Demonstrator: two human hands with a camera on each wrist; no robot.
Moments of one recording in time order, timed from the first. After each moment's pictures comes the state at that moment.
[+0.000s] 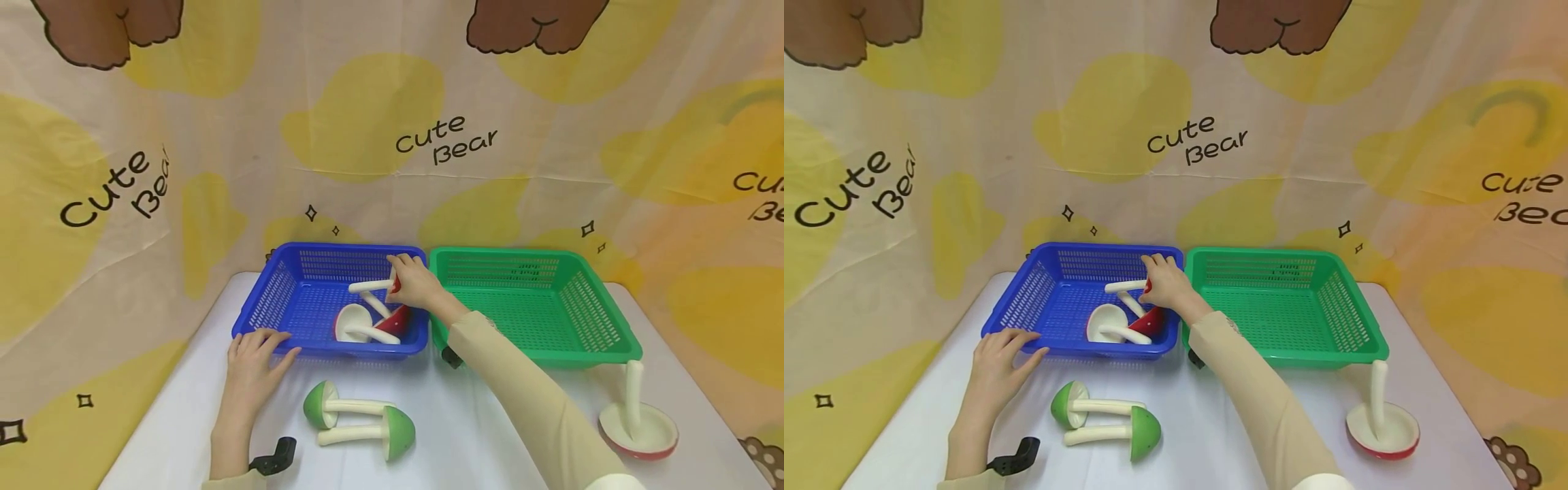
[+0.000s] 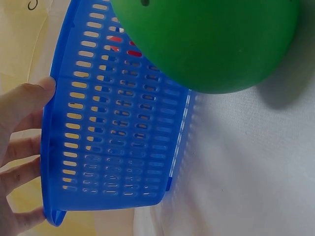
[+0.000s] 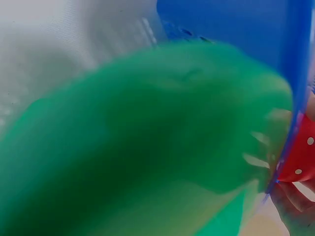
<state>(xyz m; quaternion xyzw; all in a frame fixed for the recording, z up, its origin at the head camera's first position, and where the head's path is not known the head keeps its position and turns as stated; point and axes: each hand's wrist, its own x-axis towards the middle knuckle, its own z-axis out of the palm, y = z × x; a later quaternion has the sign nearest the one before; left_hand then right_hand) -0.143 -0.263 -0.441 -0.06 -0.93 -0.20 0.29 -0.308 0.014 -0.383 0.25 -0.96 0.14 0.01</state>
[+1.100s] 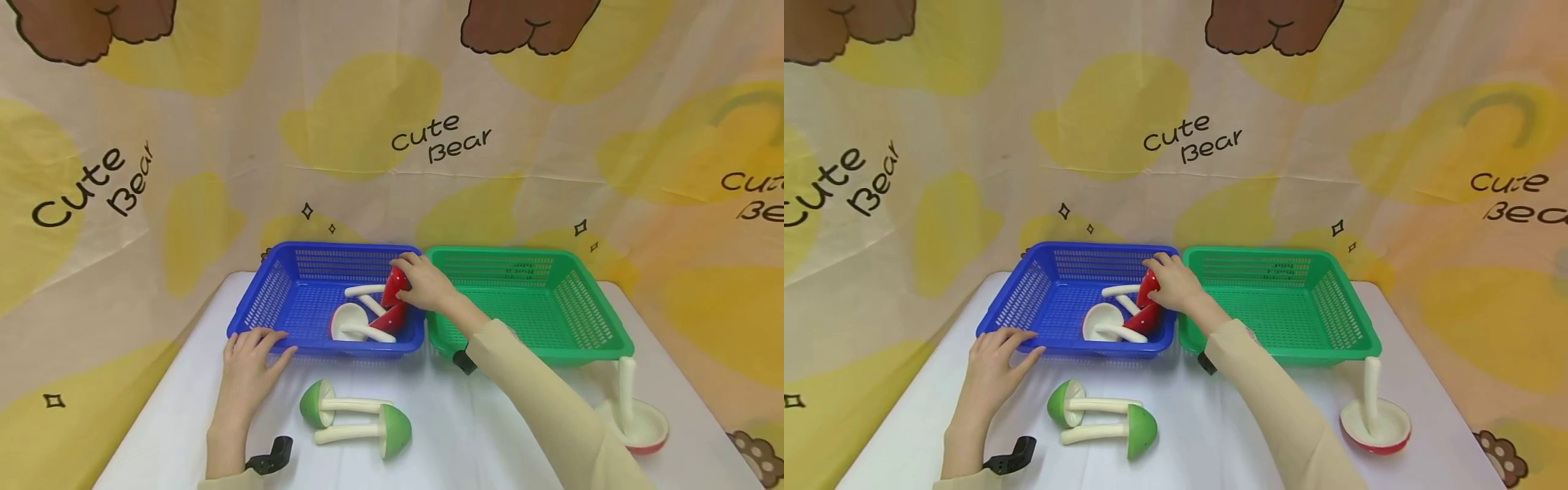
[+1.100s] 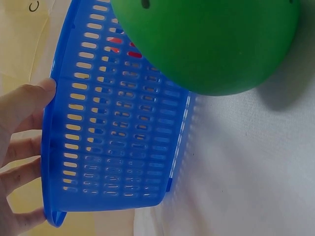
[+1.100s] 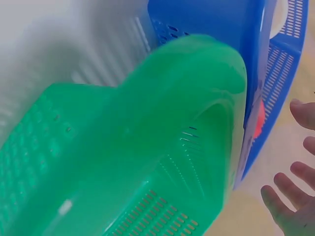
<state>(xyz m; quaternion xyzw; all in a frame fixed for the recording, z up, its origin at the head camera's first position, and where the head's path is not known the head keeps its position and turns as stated) -0.140 -0.262 -0.441 -0.06 -0.93 -0.21 0.29 -0.282 0.038 -0.365 0.27 -0.95 0.15 0.02</state>
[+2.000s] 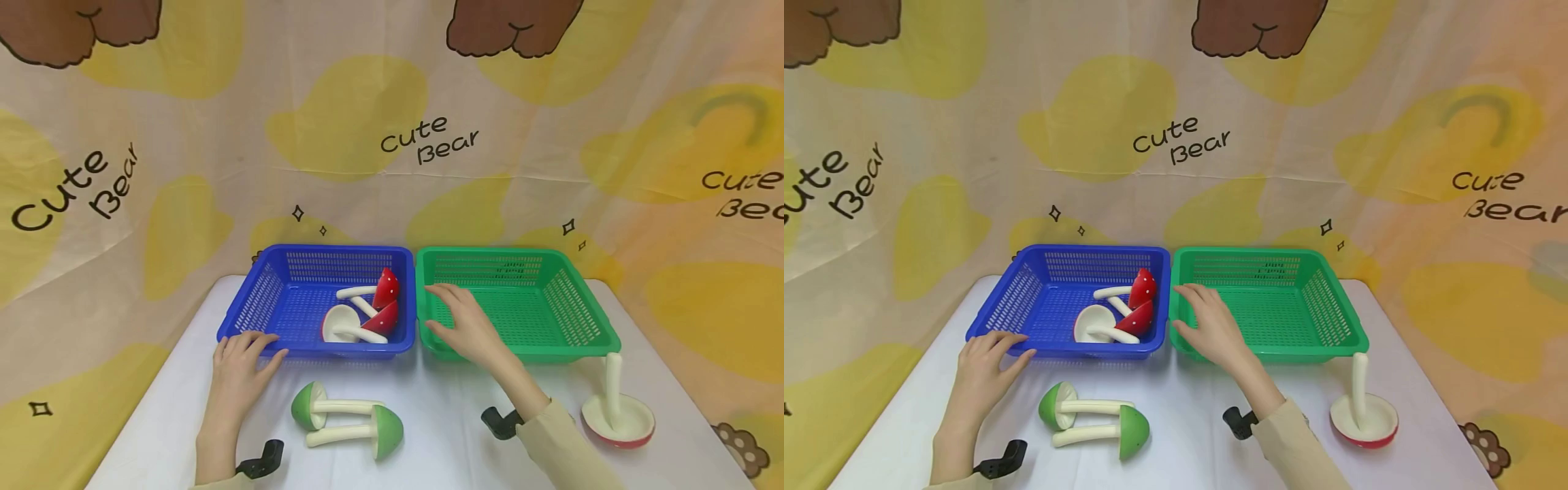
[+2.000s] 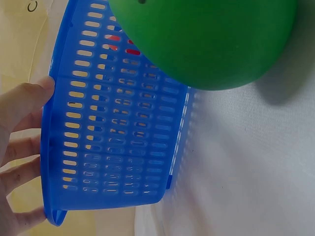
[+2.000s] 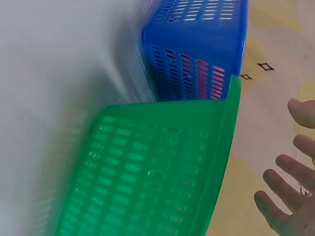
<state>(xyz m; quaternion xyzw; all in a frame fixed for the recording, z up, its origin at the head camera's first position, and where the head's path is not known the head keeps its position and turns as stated) -0.139 -0.262 -0.438 -0.06 -0.93 -0.20 0.29 -0.197 0.110 -0.381 0.24 -0.92 0.28 0.13</state>
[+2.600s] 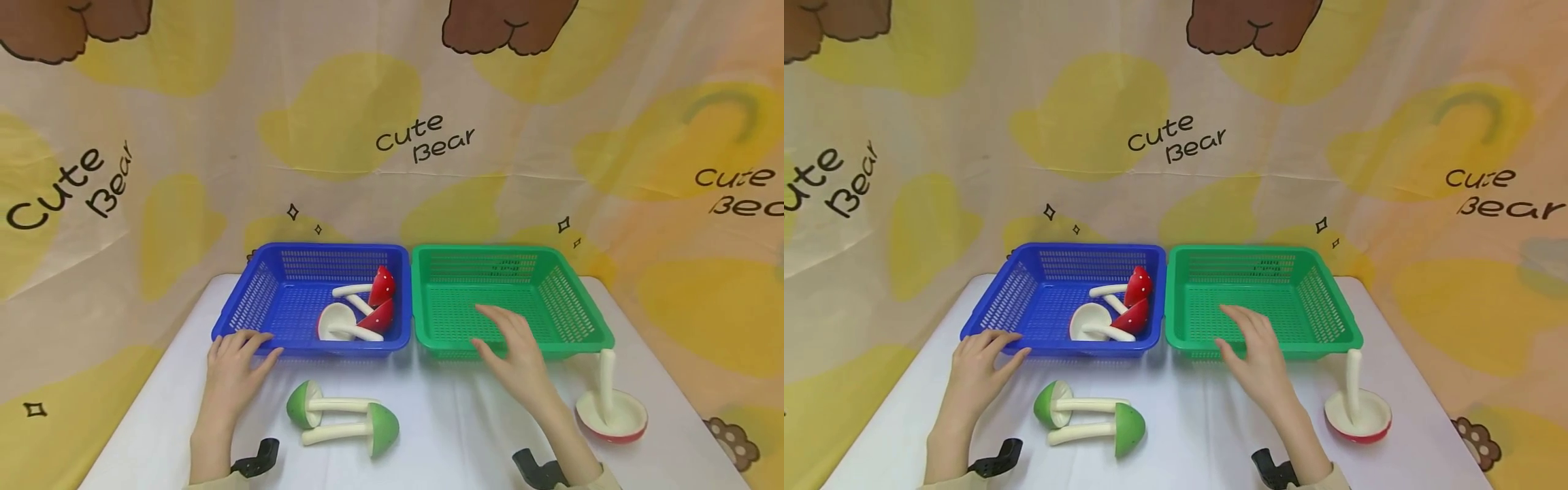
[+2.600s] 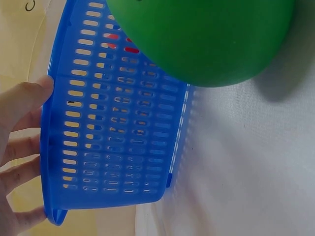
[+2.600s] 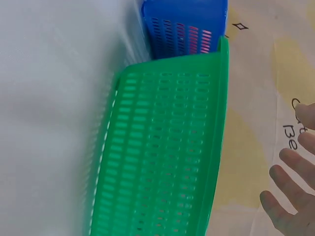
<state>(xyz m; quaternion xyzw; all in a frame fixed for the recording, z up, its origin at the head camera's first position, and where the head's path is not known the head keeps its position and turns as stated) -0.138 -0.263 -0.437 -0.07 -0.93 -0.21 0.29 -0.141 0.165 -0.398 0.18 -0.89 0.33 0.25</state>
